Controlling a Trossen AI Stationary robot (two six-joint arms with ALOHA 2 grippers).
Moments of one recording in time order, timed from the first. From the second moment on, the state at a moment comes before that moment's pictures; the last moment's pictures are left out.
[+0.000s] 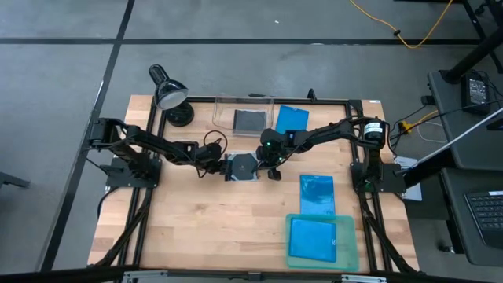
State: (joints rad) left arm 0.10 1.52 0.51 0.15 0.02 -1.23; right arm -0.21 1.96 1.03 -0.05 -0.36 -0.19
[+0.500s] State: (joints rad) left arm 0.08 1.42 0.51 0.17 -0.06 -1.21; right arm -0.21 1.95 1.03 -0.07 -0.36 -0.19
